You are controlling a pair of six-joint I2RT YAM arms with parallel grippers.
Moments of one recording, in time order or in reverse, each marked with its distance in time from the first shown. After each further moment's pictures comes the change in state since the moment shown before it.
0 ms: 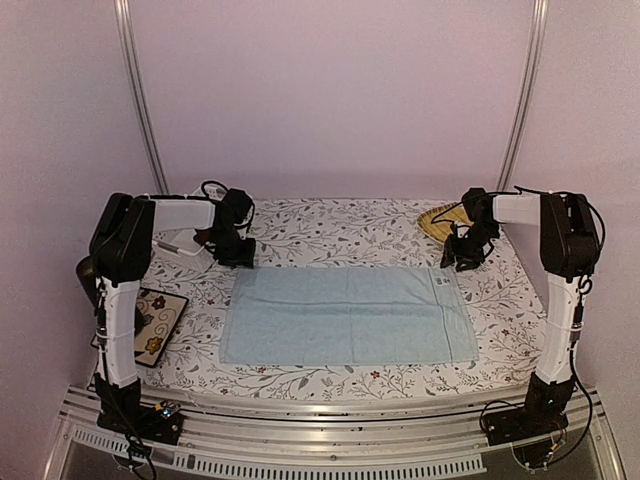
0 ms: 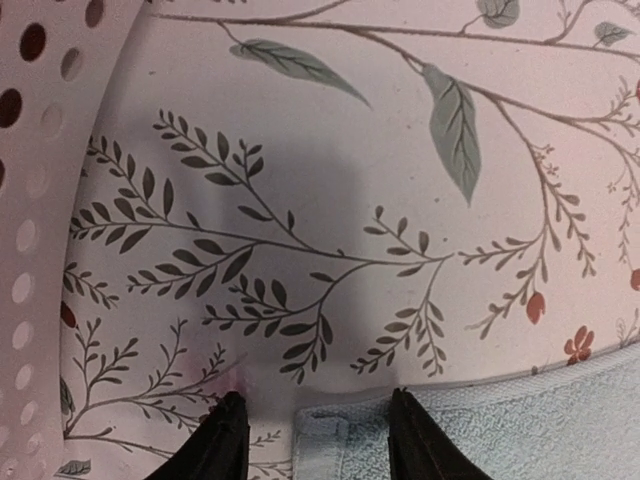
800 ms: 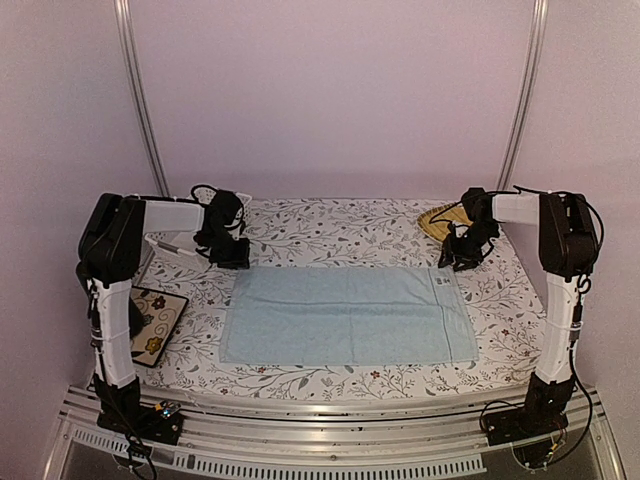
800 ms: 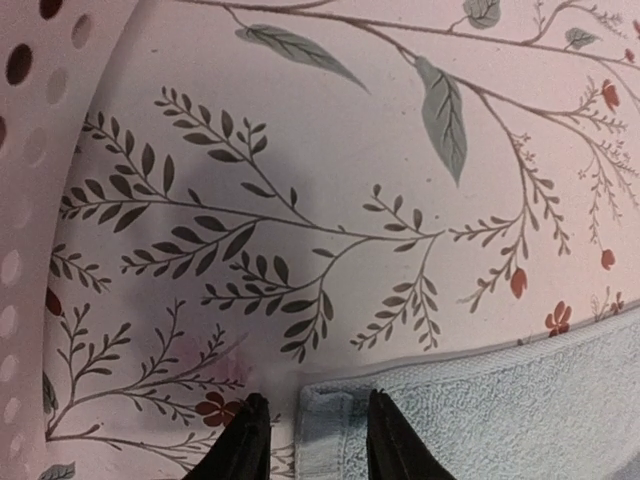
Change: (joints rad) left arm 0.040 -0.054 -0.094 0.089 0.110 -0.006; right arm 0.000 0.013 0.021 -0.018 -0.042 -0.035
